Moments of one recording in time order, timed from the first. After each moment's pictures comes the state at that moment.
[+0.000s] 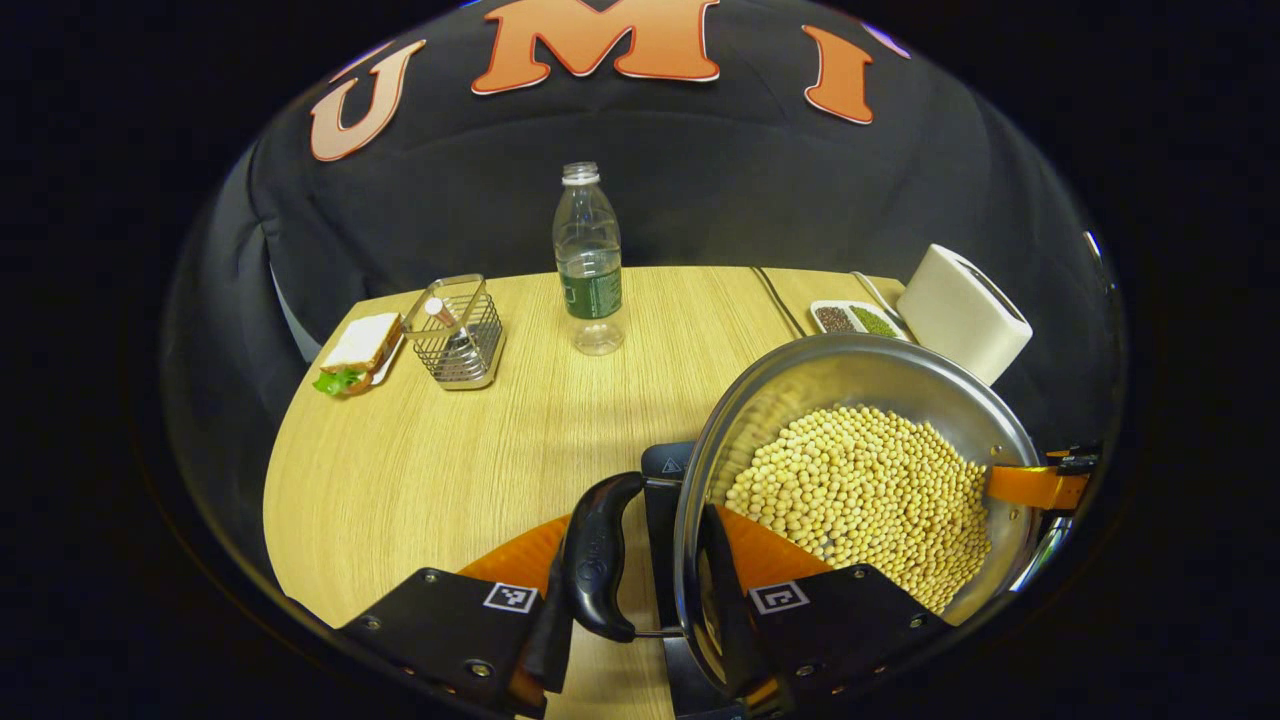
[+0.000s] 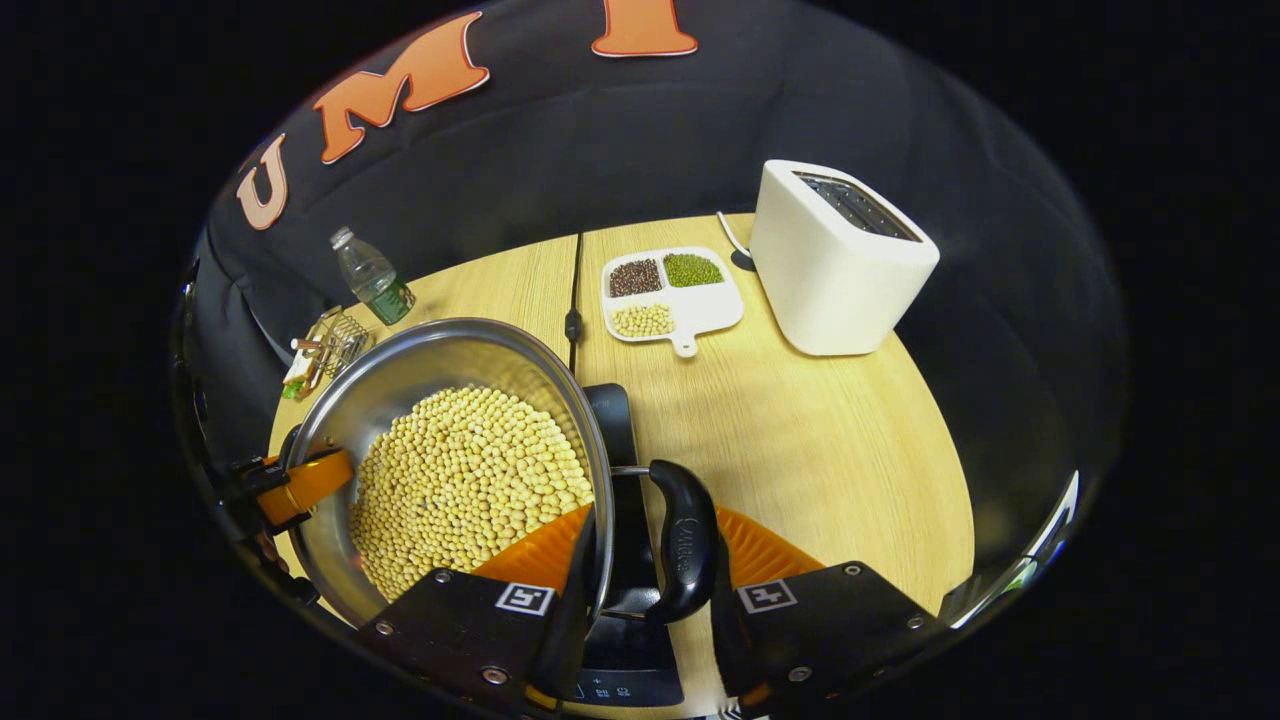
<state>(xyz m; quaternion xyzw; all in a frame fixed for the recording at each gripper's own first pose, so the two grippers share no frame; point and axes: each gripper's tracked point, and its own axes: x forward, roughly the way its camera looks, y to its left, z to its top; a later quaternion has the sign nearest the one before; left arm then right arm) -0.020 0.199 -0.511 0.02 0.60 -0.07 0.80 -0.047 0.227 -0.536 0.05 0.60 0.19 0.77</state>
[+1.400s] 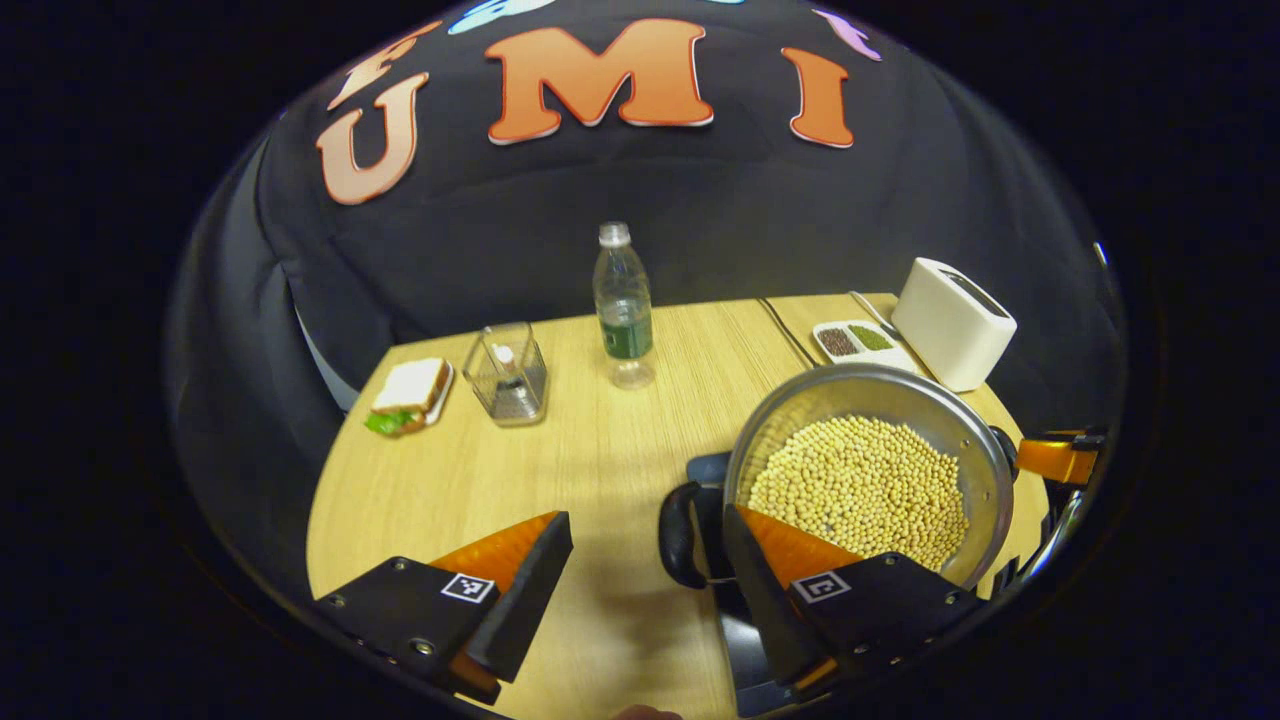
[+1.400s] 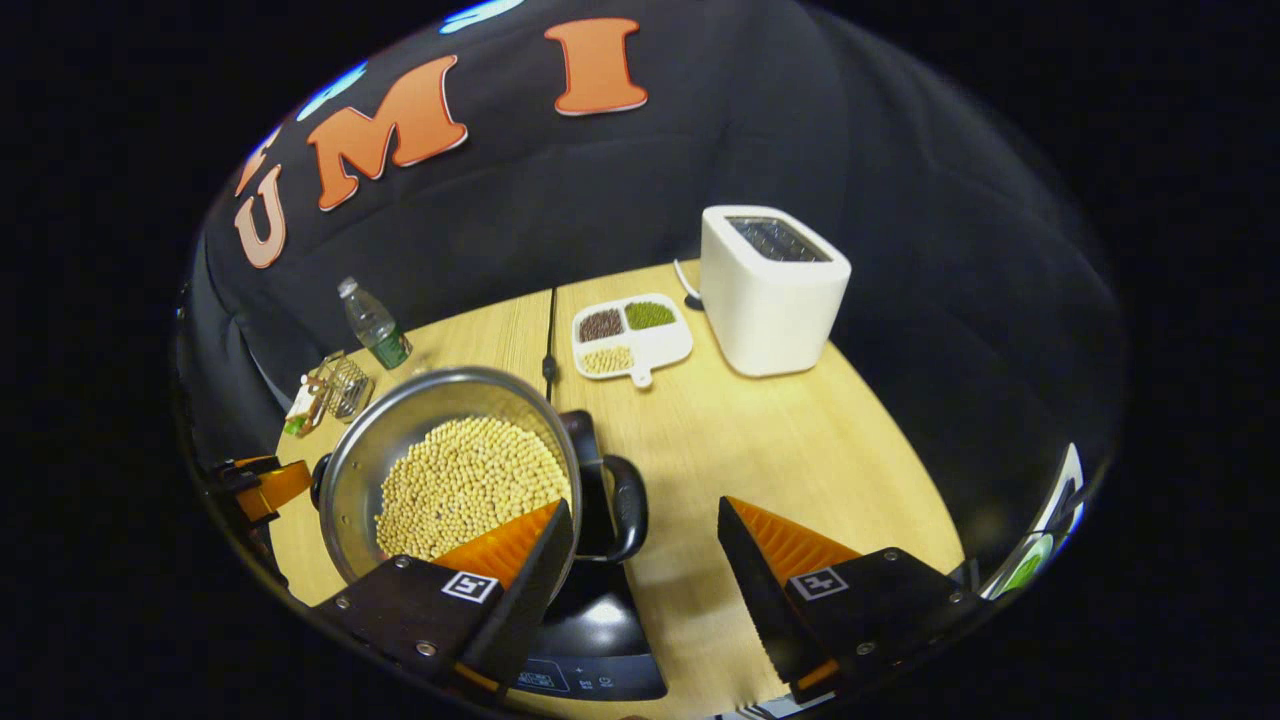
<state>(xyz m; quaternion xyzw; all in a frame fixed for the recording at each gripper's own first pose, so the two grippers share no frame) 0.020 0.243 -0.424 0.07 0.52 -0.06 0.85 -0.034 0.160 -0.479 0.08 0.51 0.14 0.84</state>
